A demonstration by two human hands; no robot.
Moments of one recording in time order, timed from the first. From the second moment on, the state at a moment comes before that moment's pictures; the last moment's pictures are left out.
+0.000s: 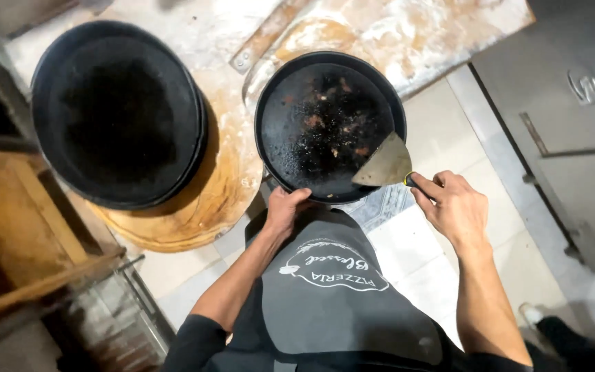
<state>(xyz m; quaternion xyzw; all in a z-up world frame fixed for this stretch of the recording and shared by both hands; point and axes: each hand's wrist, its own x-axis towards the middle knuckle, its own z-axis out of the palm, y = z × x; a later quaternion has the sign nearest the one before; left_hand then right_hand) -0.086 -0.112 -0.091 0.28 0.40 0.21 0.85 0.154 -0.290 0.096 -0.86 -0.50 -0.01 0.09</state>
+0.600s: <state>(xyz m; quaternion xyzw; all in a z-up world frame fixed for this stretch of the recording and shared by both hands) -0.106 -0.137 -0.097 0.44 0.22 -0.06 0.87 -0.024 -0.409 0.097 -0.94 -0.33 -0.04 0.04</state>
